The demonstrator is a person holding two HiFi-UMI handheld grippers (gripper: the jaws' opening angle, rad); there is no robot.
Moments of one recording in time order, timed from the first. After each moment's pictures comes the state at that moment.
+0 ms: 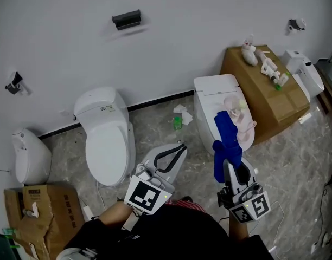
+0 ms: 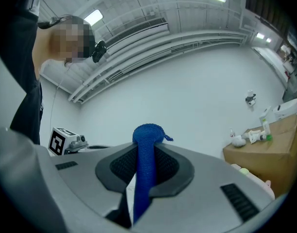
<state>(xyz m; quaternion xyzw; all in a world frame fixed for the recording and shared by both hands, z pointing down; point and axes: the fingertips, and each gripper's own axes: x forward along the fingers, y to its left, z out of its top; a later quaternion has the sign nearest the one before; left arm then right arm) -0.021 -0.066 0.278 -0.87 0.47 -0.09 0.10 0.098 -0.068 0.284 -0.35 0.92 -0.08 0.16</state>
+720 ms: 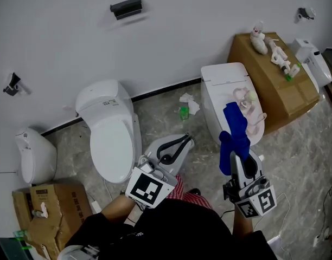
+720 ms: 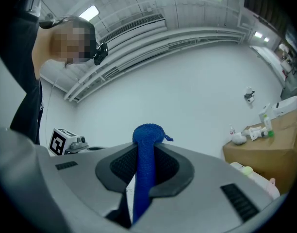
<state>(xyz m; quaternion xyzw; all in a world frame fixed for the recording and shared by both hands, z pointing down) -0.060 -0.114 0.291 -0.88 0.46 -0.10 0.07 0.062 -0.115 0.291 -0.36 0.92 -0.09 0.15</state>
